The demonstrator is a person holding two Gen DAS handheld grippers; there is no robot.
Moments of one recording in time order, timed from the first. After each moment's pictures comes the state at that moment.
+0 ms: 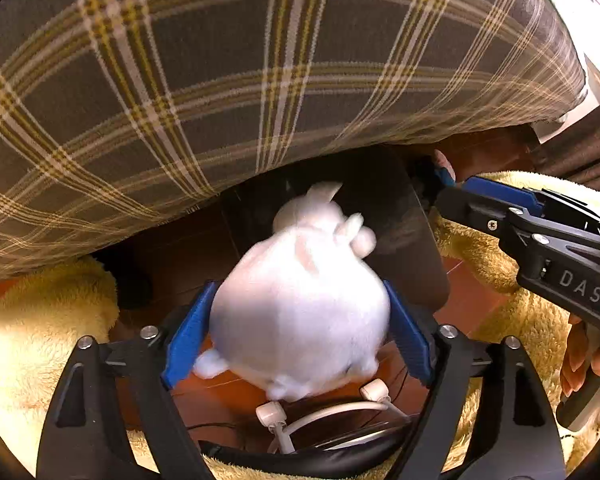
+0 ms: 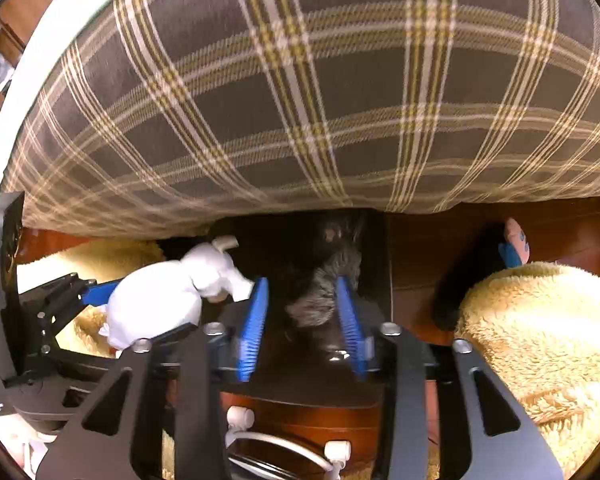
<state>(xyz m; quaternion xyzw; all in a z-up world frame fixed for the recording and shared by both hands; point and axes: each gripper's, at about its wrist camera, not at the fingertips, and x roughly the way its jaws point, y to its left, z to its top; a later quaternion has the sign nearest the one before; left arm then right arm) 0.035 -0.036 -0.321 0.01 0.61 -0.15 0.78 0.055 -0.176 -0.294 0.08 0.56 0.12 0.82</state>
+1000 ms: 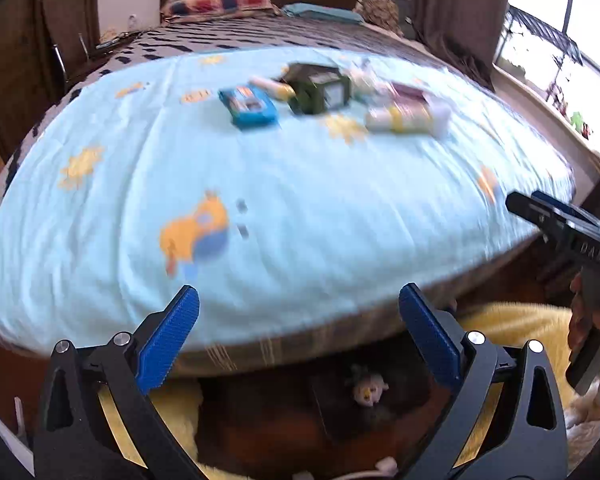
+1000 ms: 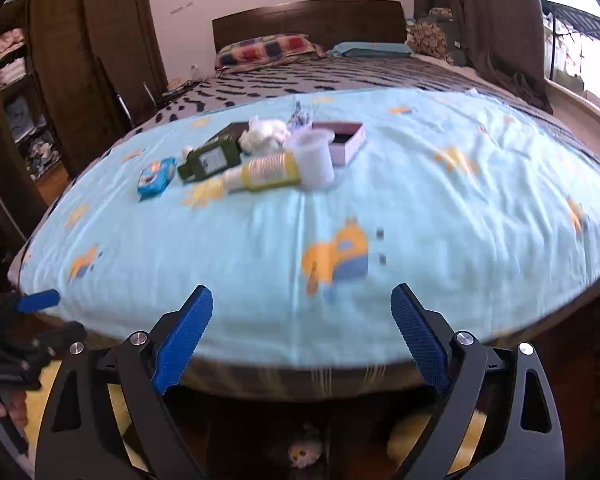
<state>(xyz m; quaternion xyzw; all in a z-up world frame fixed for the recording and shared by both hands) 0.074 0.024 -0.127 -0.01 0.43 -0.09 0.90 0.104 -0.215 -0.117 0.06 0.36 0.09 0.93</state>
